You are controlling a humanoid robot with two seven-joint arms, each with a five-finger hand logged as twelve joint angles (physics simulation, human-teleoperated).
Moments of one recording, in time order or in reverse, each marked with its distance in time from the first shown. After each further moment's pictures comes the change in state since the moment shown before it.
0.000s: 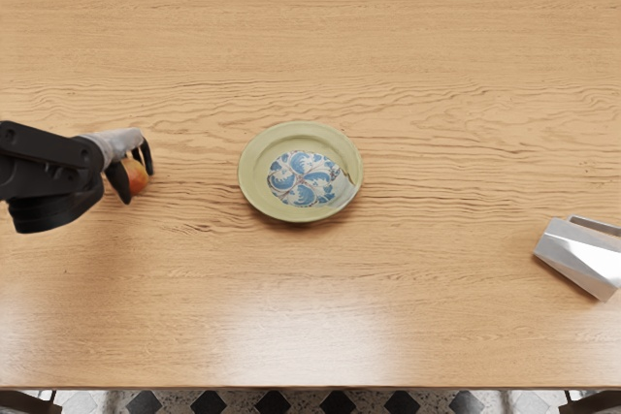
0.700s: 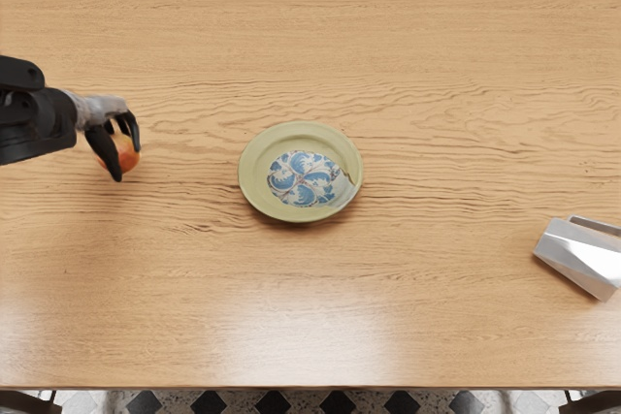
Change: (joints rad) left arm -0.183 0.118 -0.035 -0.029 -0.115 -0.275 0.001; right arm 0.000 0.000 0.000 0.000 0.000 0.000 0.000
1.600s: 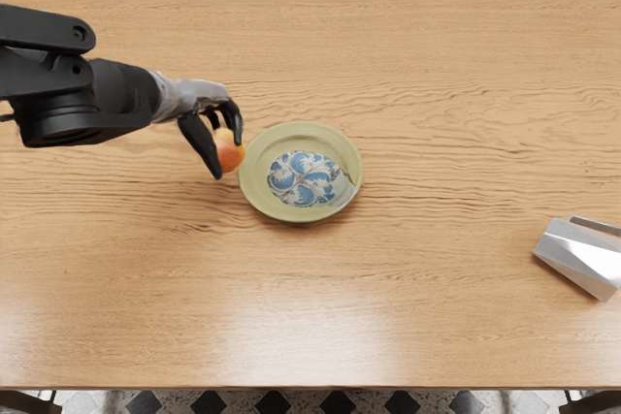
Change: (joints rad) left arm -0.060 -0.019 -0.278 -0.111 -0.032 -0.112 0.001; right arm 0.000 0.000 0.000 0.000 0.000 0.000 0.000
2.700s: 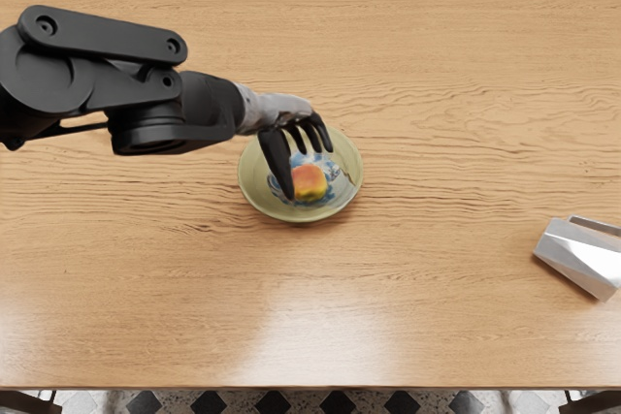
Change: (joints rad) left arm 0.062 -0.175 -0.146 0.074 -0.013 -0.010 0.001; right arm 0.000 0.000 0.000 0.000 0.000 0.000 0.000
